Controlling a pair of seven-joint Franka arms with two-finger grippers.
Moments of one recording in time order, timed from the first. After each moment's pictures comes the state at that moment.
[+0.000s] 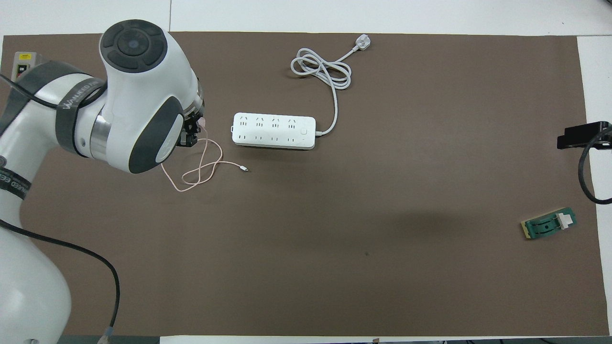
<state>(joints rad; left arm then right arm) -0.29 0.35 -0.14 -1.53 0.20 1.86 -1.96 -0.03 -0.09 -0.09 -1.74 0.01 1.71 0.00</state>
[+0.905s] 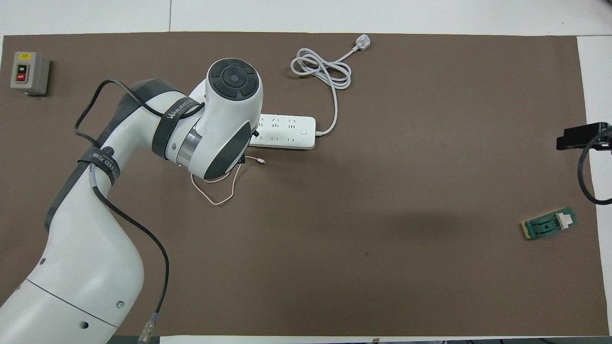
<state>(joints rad) -0.41 0.50 -0.14 -1.52 0.24 1.87 -2.23 -0.03 -0.09 -0.09 -1.74 0.01 1.71 0.00</state>
